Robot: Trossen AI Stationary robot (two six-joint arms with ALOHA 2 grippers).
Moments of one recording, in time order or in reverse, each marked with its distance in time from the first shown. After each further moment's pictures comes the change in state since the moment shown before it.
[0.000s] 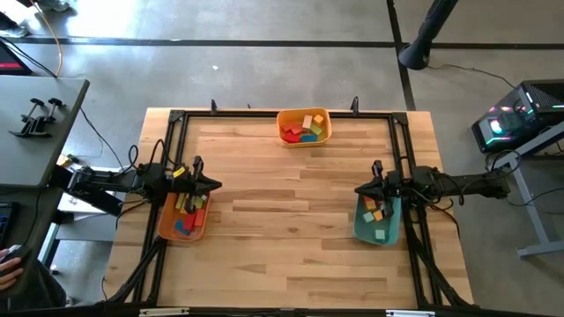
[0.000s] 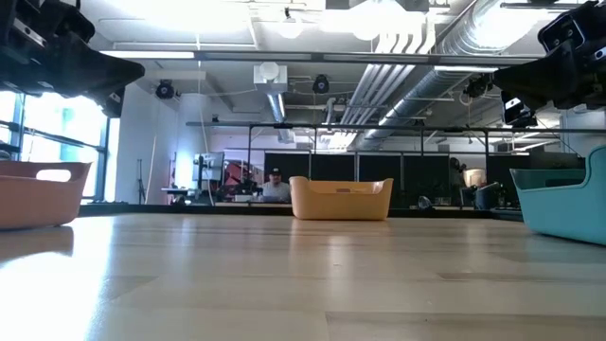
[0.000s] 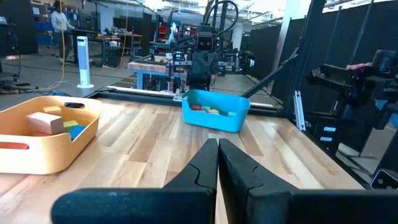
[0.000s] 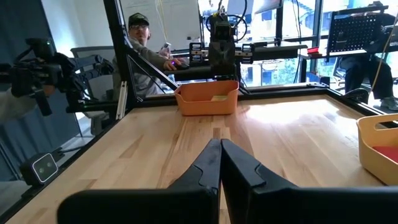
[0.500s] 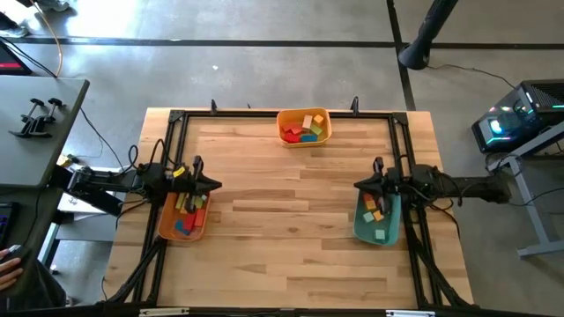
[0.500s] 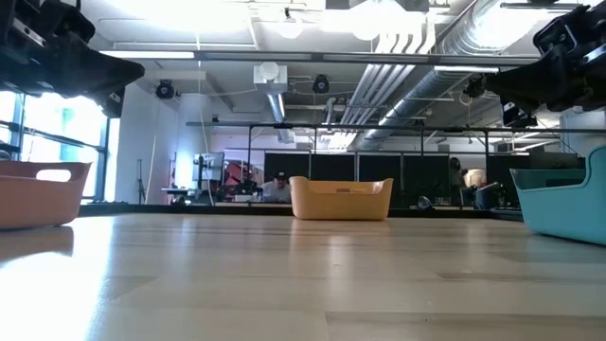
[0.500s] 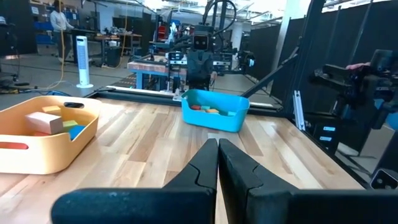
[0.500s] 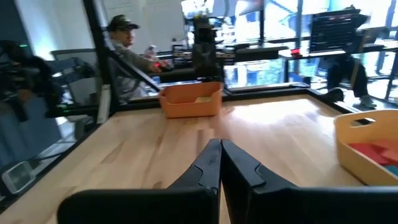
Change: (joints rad) left arm 0.005 0.000 0.000 -0.001 0.007 0.000; right arm -0.064 0.000 0.000 0.000 0.000 0.000
